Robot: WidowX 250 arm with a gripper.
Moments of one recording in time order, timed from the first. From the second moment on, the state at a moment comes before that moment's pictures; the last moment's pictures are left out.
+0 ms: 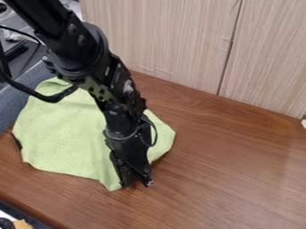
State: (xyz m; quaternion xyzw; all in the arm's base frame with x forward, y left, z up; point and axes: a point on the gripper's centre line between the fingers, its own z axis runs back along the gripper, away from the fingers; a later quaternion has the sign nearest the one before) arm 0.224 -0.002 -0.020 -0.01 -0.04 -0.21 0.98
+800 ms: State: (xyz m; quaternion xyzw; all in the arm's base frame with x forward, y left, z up) arm 0.226 0.001 0.042 -0.01 -0.09 -0.19 0.98
